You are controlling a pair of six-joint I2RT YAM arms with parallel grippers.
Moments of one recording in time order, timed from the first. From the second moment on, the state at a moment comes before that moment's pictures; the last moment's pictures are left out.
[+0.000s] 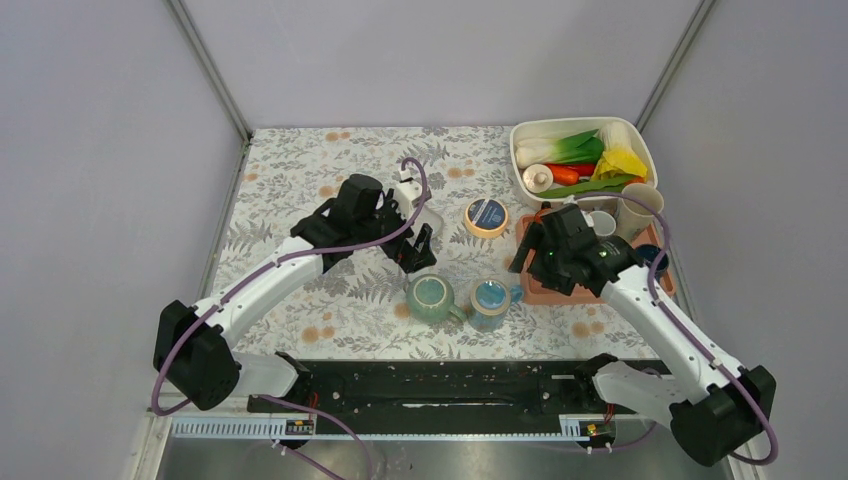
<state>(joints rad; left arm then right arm) -0.60 1.31 1.07 -0.40 0.46 0.05 0.51 1.08 0.97 -0.91 0.10 0.84</state>
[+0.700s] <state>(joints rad) -0.60 1.31 1.07 -0.40 0.48 0.05 0.47 1.16 0.71 -0.59 -0.02 1.19</state>
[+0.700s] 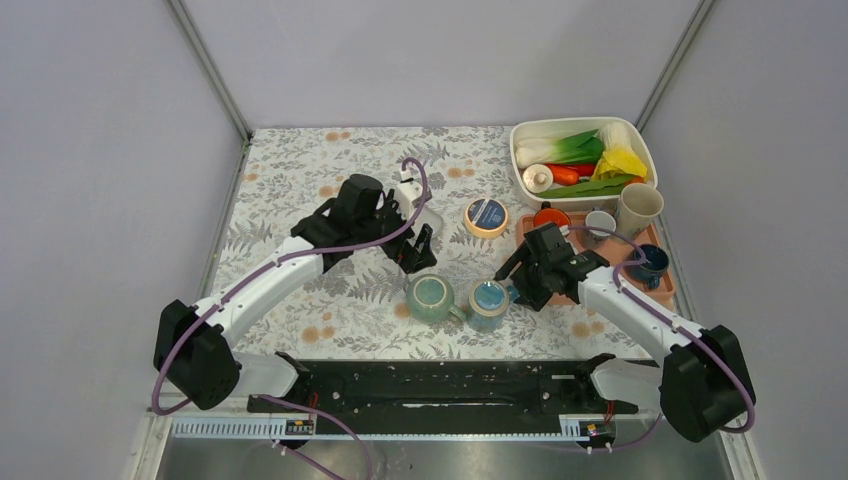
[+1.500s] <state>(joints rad) -0.60 1.34 1.07 -0.40 0.49 0.07 0.53 1.21 0.69 -0.43 -0.13 1.04</state>
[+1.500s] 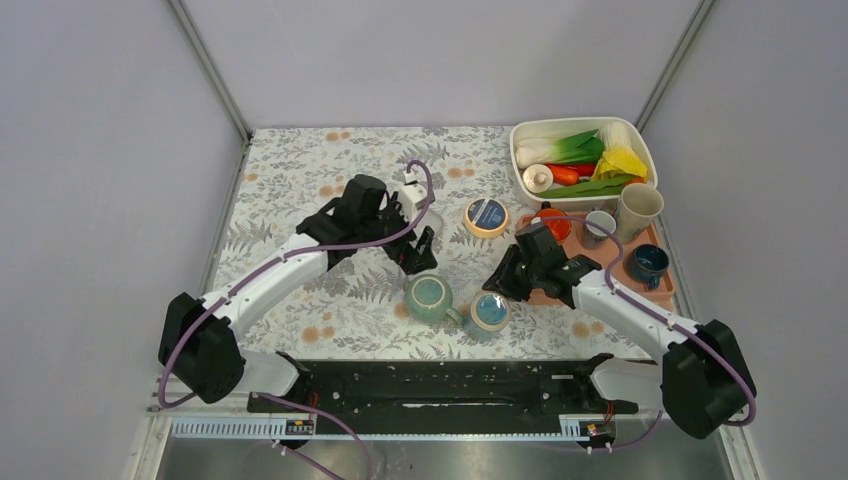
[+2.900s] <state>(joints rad) -0.63 1.68 1.00 0.15 1.04 -0.47 0.59 0.68 0.45 0.09 -0.27 0.43</state>
